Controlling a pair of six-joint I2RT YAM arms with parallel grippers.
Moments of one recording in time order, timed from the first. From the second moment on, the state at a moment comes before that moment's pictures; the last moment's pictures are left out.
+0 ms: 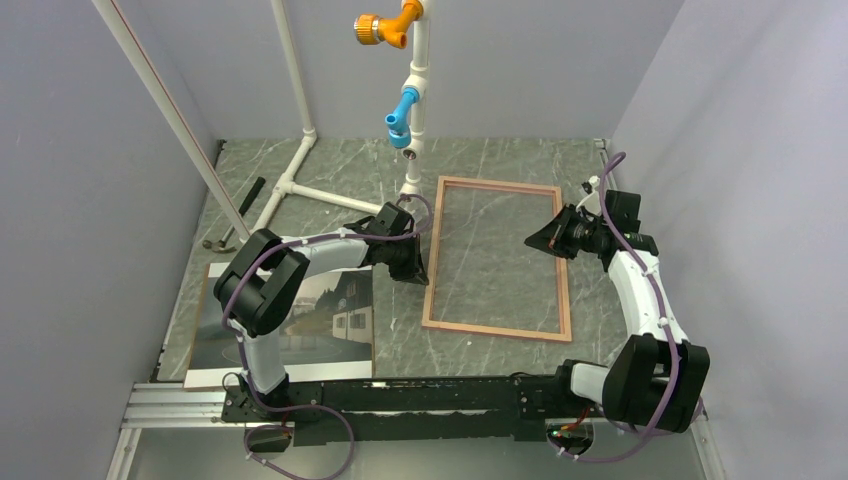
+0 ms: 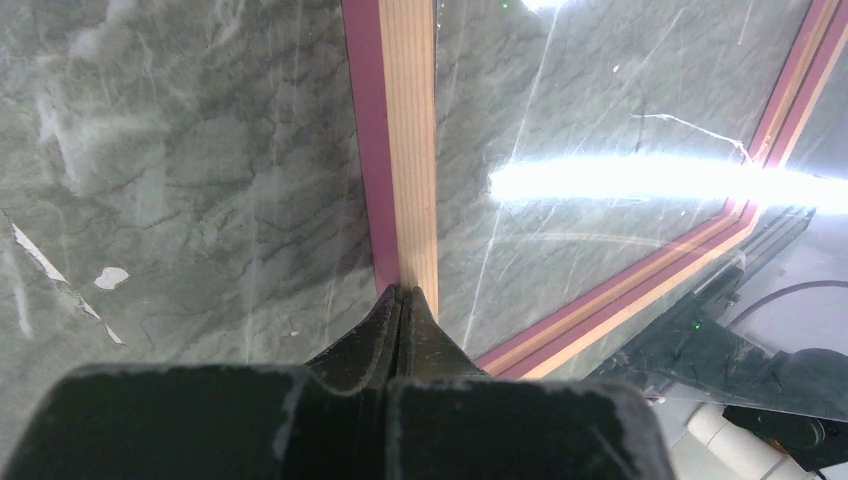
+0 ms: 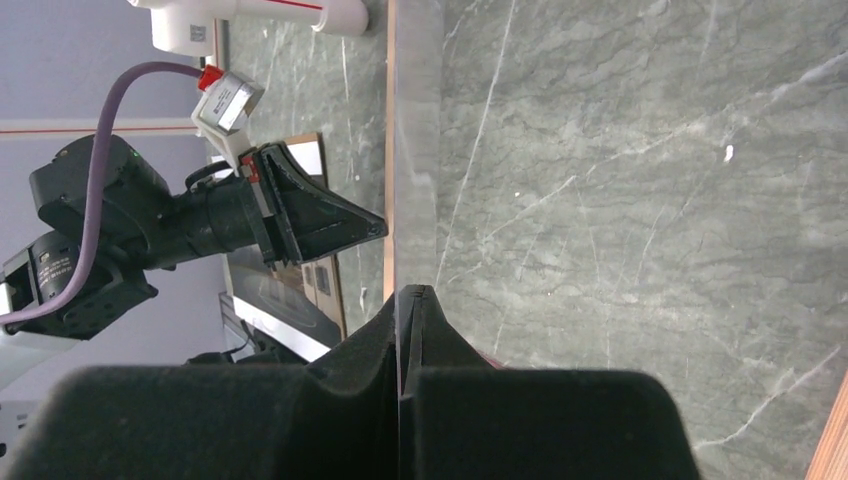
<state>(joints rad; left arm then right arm) -0.67 1.85 1.10 -0.21 0.34 -0.70 -0.19 1.21 0.89 -0.53 -0.74 0.42</state>
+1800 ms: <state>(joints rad) -0.67 1.86 1.11 -0.22 0.34 -0.70 -0.19 1.24 0.84 -0.44 -0.82 0.43</state>
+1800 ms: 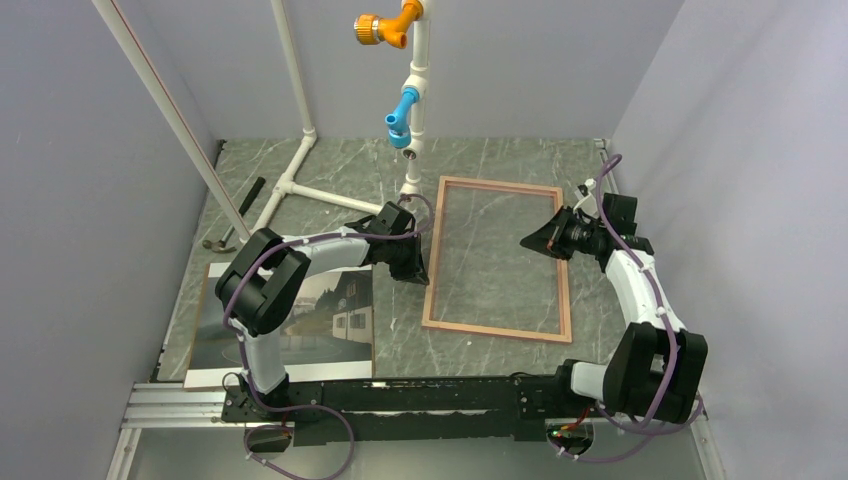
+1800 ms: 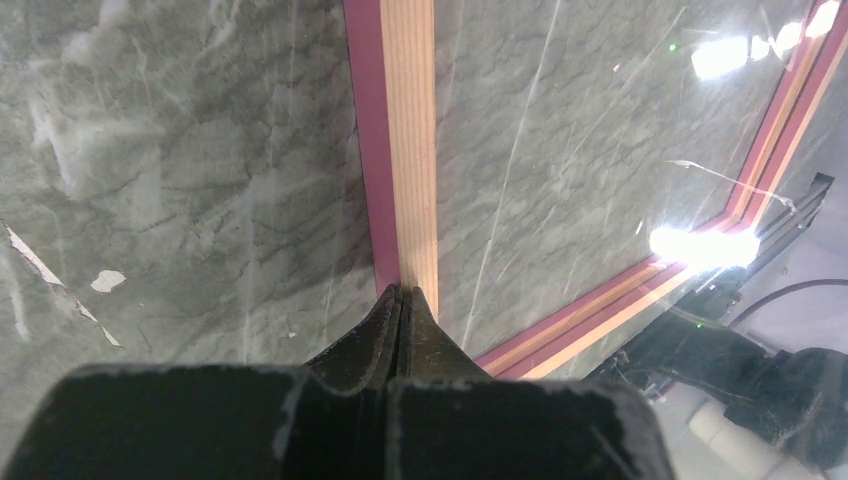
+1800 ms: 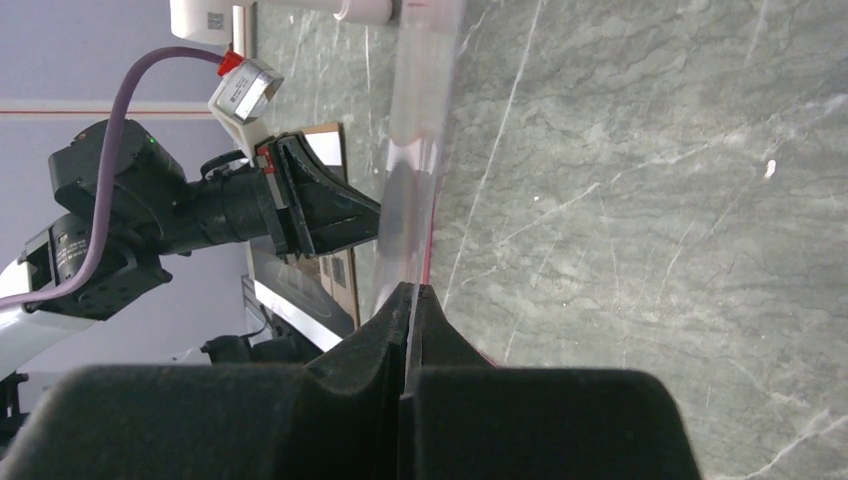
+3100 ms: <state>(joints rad) -0.67 1.86 1.11 -0.22 0.34 -0.69 -0.19 1.39 0.91 -0.57 -0.63 0.33</state>
